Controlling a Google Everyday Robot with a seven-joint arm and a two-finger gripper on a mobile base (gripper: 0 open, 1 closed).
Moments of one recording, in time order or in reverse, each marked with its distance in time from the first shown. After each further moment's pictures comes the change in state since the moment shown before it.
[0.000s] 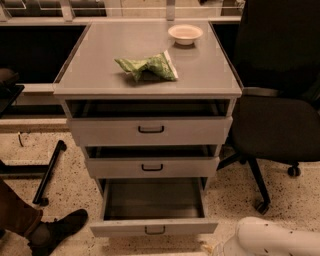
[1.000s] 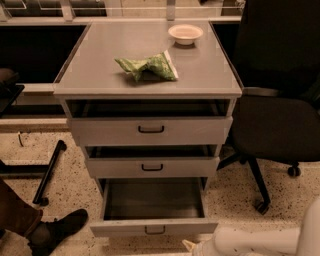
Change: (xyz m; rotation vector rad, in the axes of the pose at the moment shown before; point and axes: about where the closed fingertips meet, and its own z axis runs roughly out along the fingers) arm 0.020 -0.092 0.146 0.076 -0.102 -0.119
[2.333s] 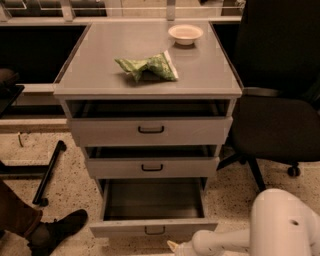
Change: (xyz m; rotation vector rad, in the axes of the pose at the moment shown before) arm 0.012 -0.040 0.128 -0.002 -0.038 -0.033
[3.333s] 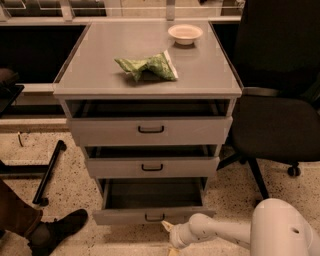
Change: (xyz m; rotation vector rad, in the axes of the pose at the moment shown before) arm -0.026 -0.099 0.010 0.108 -0.101 -0.075
